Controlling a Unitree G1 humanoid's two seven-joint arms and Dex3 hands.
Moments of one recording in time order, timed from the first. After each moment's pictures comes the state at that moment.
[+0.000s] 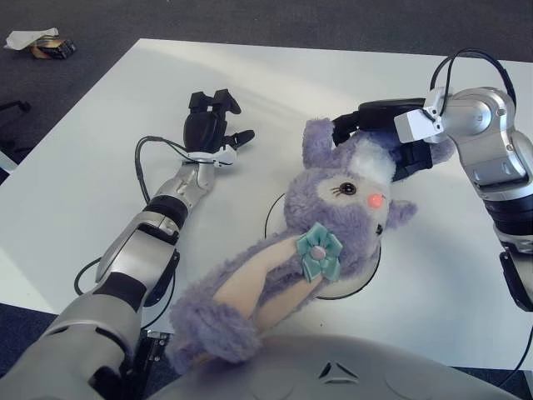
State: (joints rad) left arm -0.73 0.31 -0.39 1.07 0.65 -0.48 0.80; right arm -0.72 -0.74 0.30 -0.19 -0.28 0.10 1.12
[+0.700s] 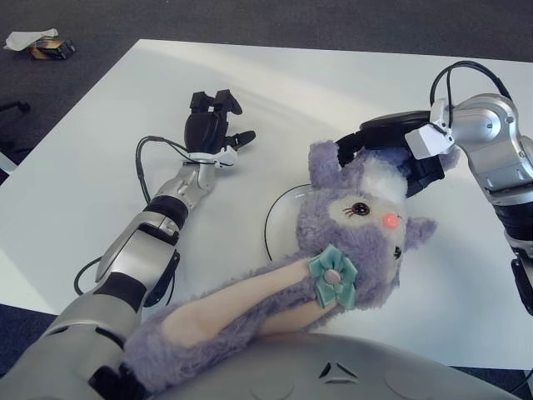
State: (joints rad) left arm -0.73 0.30 -0.40 1.06 0.66 -0.48 0.81; right arm -0.67 -0.79 0.28 -0.18 -0.16 -0.11 1.17
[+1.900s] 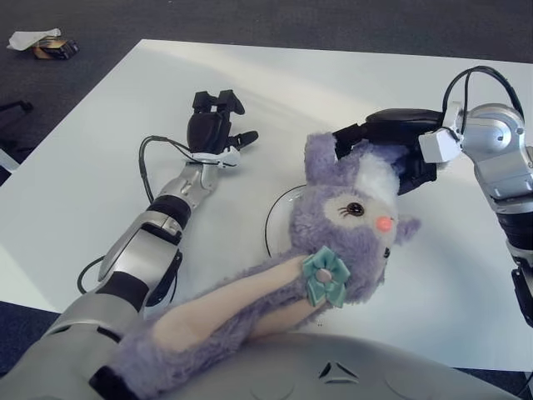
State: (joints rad) left arm -0.74 0.29 -0.41 1.07 0.68 -0.46 0.82; right arm -0.59 -0.76 0.22 -0.20 -0.12 -0.08 1.02
